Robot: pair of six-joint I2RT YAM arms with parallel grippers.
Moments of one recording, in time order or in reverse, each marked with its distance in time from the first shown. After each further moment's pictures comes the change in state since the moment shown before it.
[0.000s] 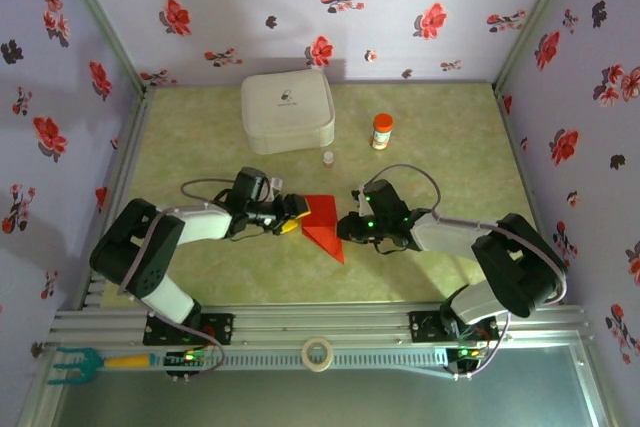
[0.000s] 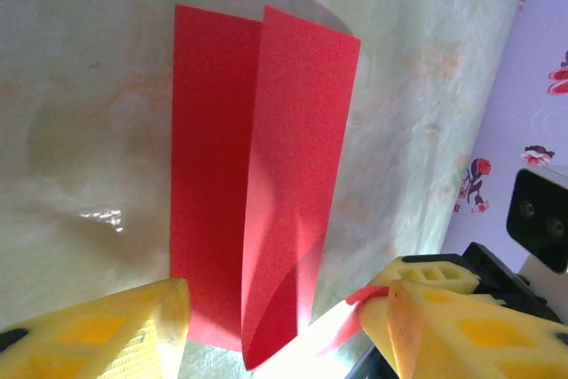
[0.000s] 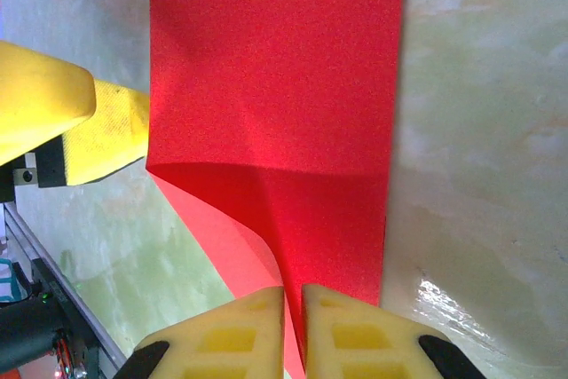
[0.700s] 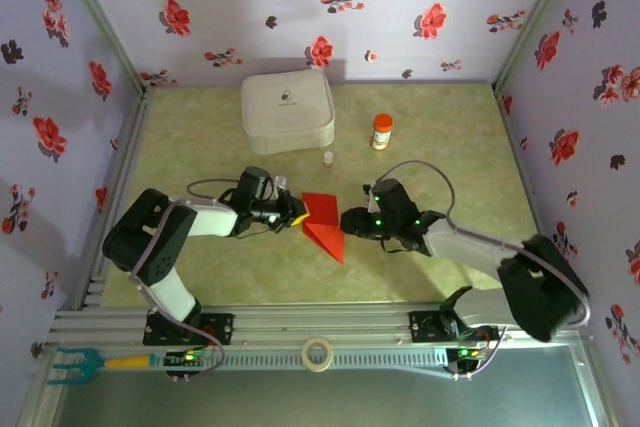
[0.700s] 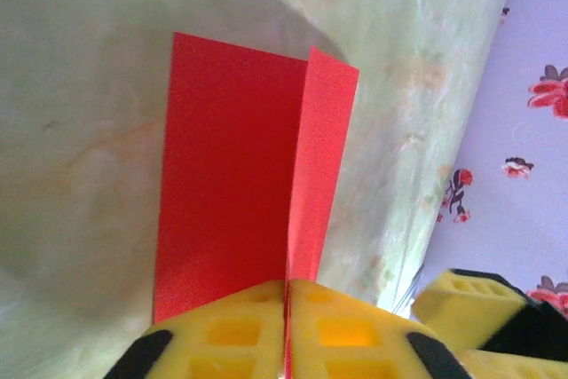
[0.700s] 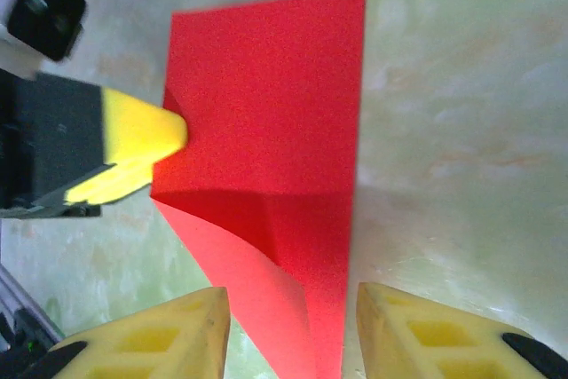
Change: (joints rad) left arm -0.008 0.082 -0.004 0.140 0.005 -0.069; right arm -0.008 -0.222 -0.031 -0.107 0.183 0.007
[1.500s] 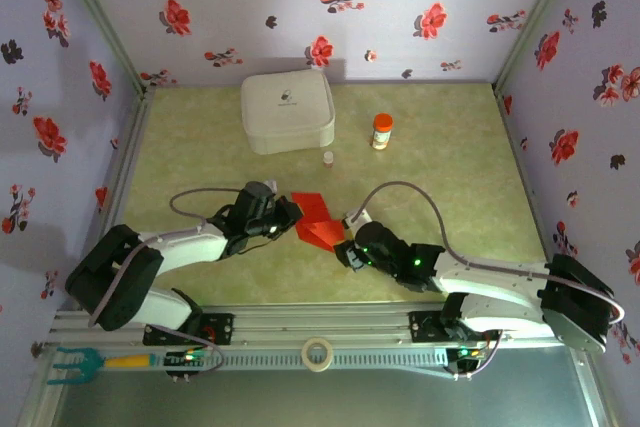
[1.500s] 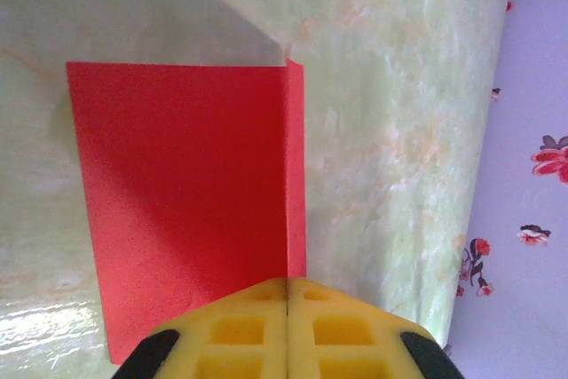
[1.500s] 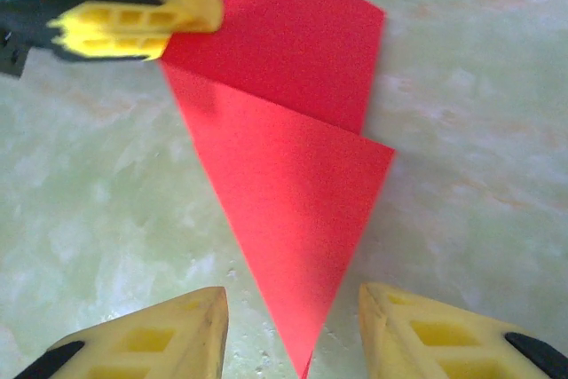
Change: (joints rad) left arm -0.159 -0.279 -0.109 -0.071 -0.389 -0.095; right arm 0.448 -0.130 -0.098 0.029 0.496 -0.397
